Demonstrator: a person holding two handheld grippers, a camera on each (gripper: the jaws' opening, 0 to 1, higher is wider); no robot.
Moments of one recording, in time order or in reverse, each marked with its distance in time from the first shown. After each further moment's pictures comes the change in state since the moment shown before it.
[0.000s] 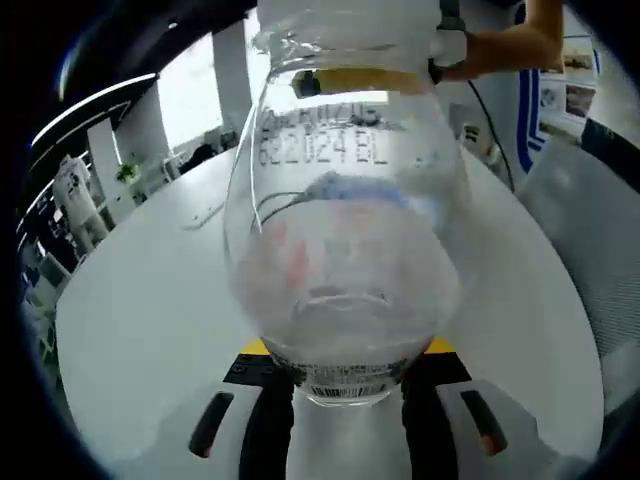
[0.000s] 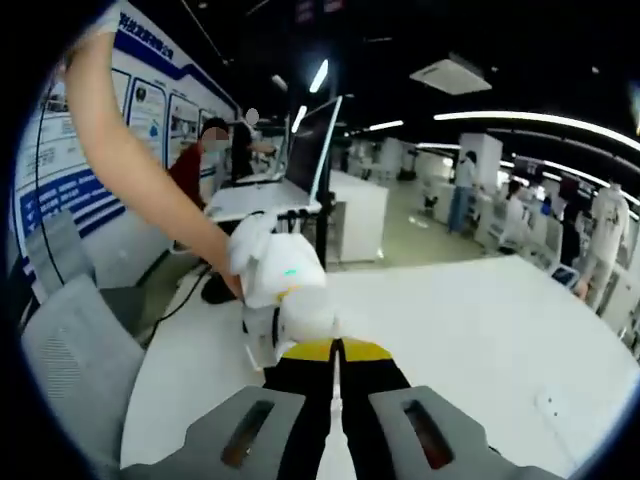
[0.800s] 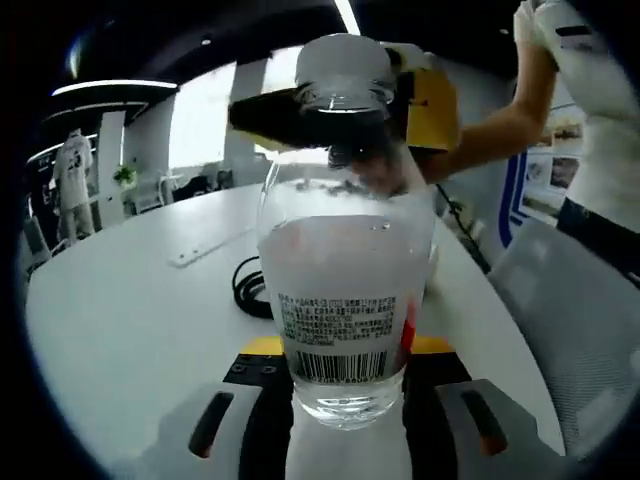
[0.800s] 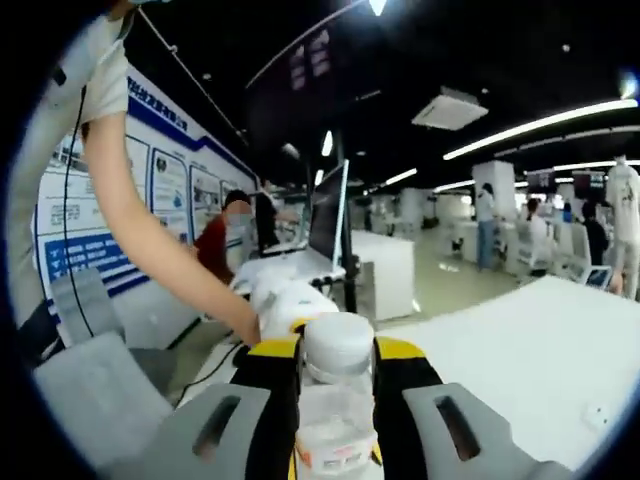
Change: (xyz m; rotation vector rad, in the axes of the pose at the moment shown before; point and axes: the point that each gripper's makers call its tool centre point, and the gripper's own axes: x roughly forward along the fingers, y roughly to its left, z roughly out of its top) left arm -0.014 -0.018 0.062 -0.129 -0.295 -0.121; right arm -0.004 0.006 0.050 0.124 -0.306 0.129
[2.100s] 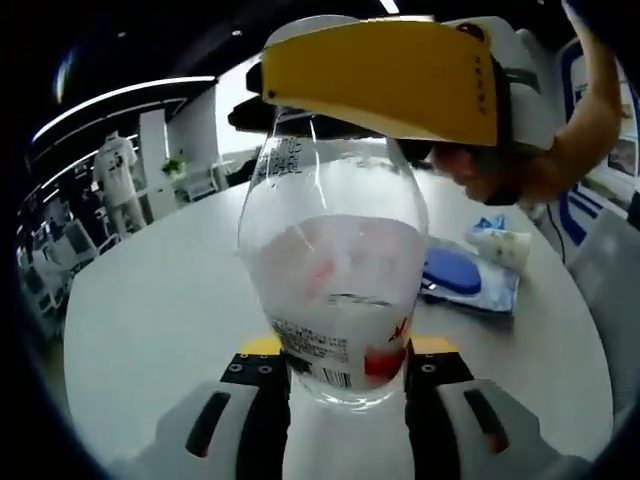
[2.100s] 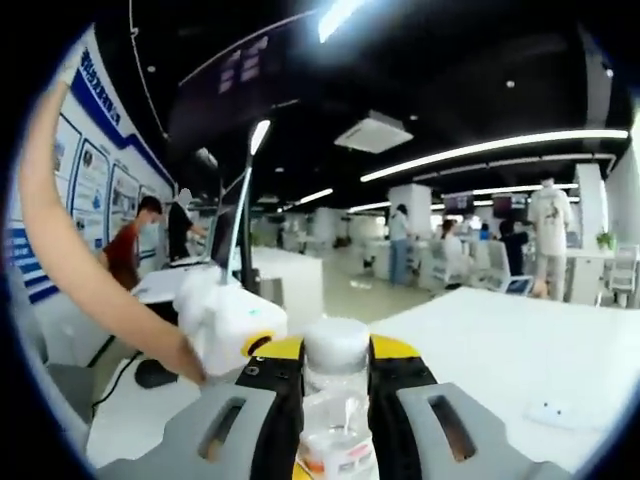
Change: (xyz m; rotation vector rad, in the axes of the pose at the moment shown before) left arm 0.018 0.098 -0.004 0.052 0.134 0.264; right arm 0.002 -0.094 -0.009 -0.036 -0.057 -0.433
